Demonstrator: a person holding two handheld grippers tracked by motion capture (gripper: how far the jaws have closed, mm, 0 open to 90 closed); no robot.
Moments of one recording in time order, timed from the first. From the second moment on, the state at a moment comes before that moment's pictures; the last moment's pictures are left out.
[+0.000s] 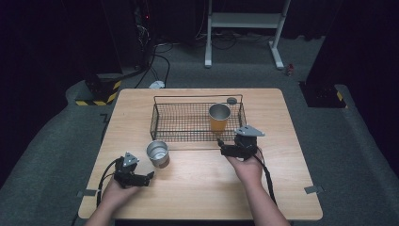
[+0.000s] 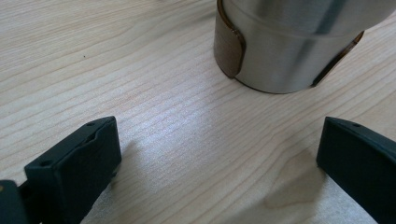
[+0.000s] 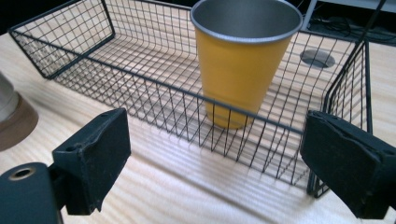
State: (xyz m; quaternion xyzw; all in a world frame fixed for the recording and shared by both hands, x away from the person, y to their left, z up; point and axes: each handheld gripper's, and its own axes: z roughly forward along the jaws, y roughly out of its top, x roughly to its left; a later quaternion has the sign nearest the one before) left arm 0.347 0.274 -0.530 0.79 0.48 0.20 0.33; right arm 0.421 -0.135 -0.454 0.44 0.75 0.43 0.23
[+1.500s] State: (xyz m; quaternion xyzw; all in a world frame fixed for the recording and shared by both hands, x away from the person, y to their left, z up) left arm 0.347 0.274 -0.529 0.79 0.48 0.20 0.32; right arm 0.333 -0.168 -0.523 0.45 0.79 0.35 0.22
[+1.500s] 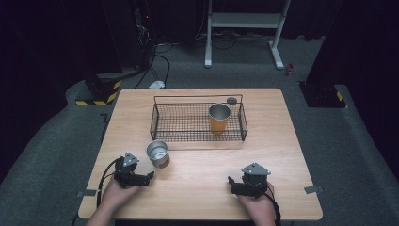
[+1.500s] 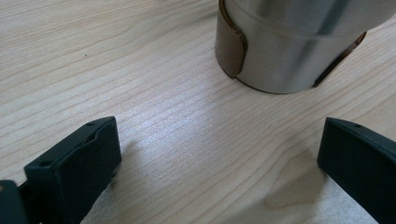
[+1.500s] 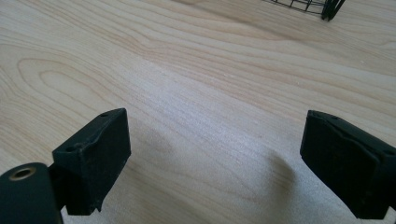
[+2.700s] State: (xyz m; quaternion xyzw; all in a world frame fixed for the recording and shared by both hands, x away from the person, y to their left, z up) left arm 0.338 0.263 -0.509 0.79 0.45 0.20 0.37; right arm 0.338 -0.165 -0.526 0.45 0.81 0.32 0.19
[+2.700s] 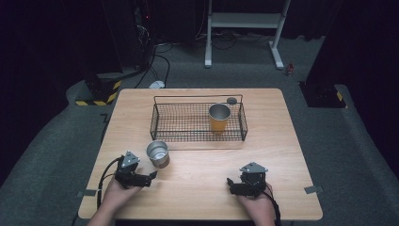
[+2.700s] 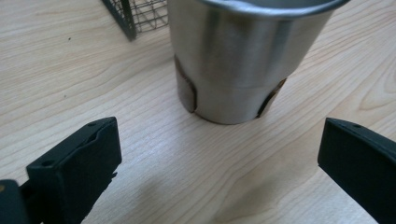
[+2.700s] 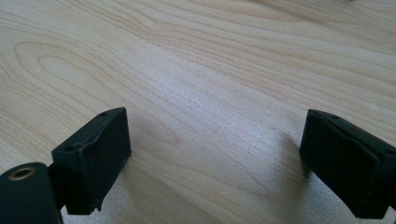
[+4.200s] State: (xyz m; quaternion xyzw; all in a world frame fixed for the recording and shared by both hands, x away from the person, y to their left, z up) left arm 0.368 0.238 -0.498 0.77 0.44 0.22 0.42; right arm 0.338 -0.163 -0.526 0.45 0.81 0.32 0.19
